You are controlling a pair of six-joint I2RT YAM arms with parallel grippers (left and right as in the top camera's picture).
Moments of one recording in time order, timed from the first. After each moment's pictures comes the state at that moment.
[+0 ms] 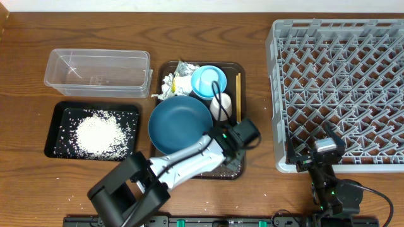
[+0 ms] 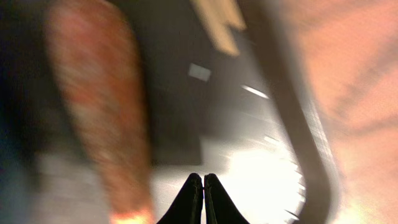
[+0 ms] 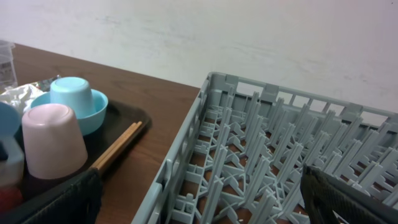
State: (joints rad) left arm -0.96 1.77 1.05 -0.65 -0.03 -0.46; right arm -0.03 0.01 0.01 -0.05 -0.24 -0.15
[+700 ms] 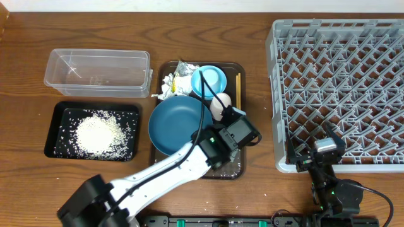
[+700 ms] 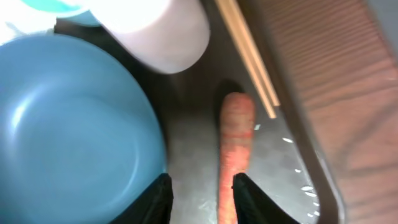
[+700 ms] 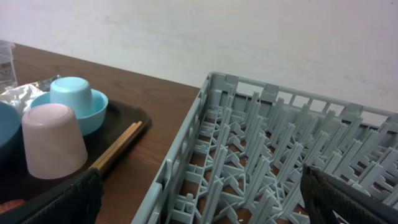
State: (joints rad) left arm -0.96 1.58 1.07 -0.70 -0.31 -0.46; right arm -0.03 0.01 0.01 -0.05 -0.24 -0.15
